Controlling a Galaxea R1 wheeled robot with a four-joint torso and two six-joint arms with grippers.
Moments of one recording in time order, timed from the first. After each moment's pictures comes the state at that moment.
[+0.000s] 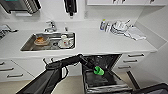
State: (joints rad) left arm 0.18 3.16 -2.50 2.51 -0.89 -2.68; right arm -1.39 2.80 -2.38 0.17 0.07 -0.03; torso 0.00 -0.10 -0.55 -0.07
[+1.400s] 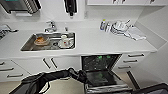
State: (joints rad) left arm 0.39 2.78 -1.95 2.53 -0.69 -2.69; right arm -1.37 2.79 -2.37 0.17 0.07 -0.03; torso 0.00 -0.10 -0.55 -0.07
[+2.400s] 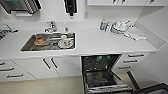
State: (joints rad) left arm 1.02 2.42 -1.72 2.68 -0.24 -2.68; right arm -1.30 2.66 -2.19 0.18 0.06 -0.03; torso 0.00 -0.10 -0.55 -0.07
